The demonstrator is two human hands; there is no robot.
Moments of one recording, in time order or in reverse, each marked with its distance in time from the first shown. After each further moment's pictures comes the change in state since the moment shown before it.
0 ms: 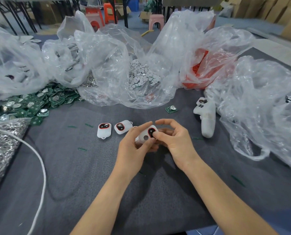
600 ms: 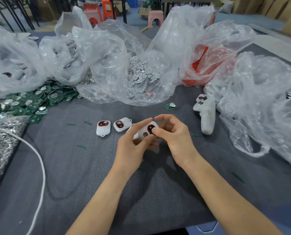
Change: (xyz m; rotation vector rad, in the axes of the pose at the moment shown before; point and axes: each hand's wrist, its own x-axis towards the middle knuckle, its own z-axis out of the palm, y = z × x) left_hand -0.001 0.004 0.002 -0.047 0.003 -0.016; right_hand 0.001 0.001 0.000 0.006 -0.042 -0.124
